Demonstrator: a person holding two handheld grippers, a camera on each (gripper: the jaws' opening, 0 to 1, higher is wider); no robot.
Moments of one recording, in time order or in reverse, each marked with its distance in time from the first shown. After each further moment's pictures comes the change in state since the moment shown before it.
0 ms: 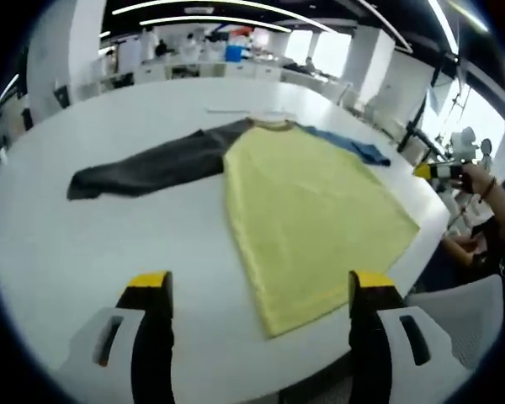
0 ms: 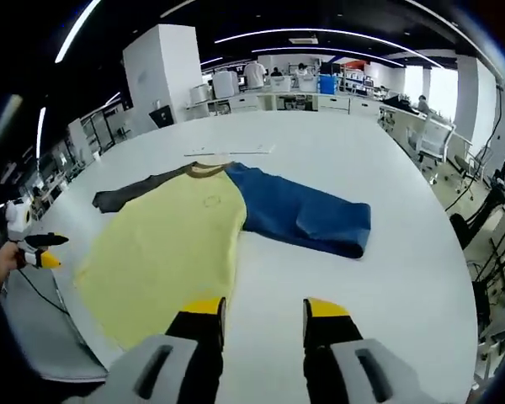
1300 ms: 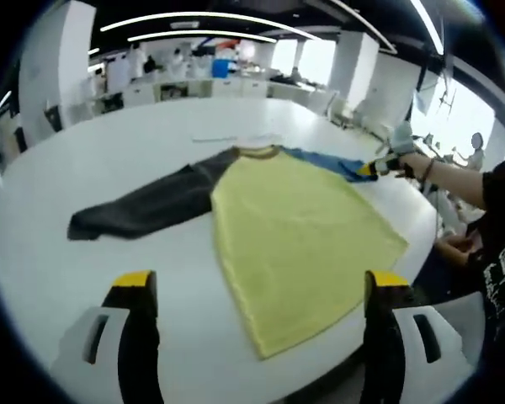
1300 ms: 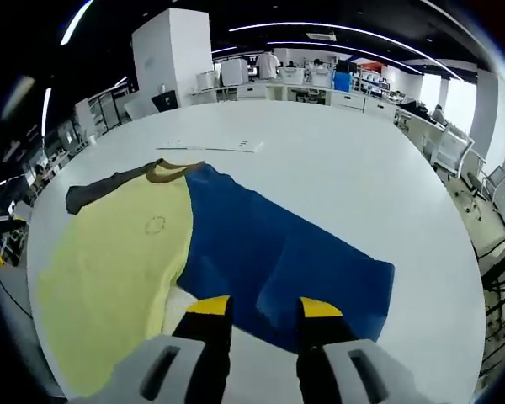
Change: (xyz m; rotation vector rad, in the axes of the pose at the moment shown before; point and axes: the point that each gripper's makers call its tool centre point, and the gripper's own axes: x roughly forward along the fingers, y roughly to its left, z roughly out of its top) left arm -0.012 -0.015 0.046 0.057 -0.056 -0.040; right arm 0.114 -0.037 0.041 -0.108 0.069 0.019
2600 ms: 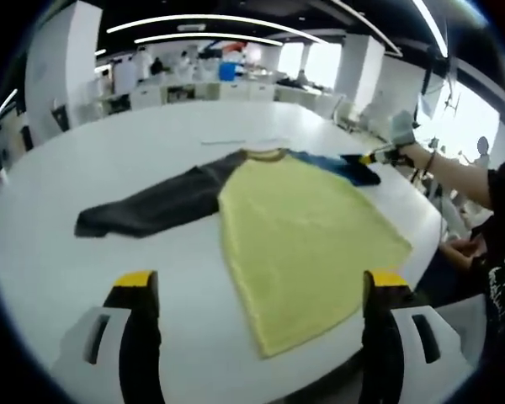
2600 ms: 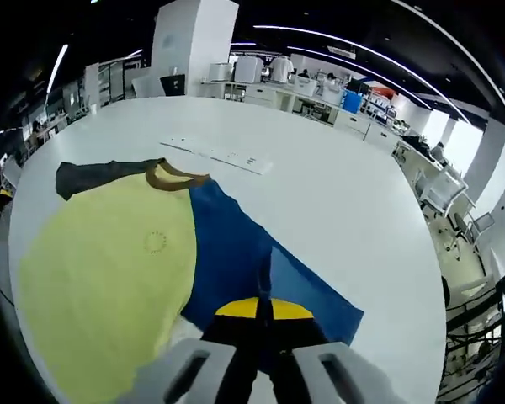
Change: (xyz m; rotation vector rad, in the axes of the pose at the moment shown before) left arm -0.006 0.007 0.000 -0.014 -0.019 0.041; right arm -0.010 0.019 0.058 -0.178 -0.034 -0.110
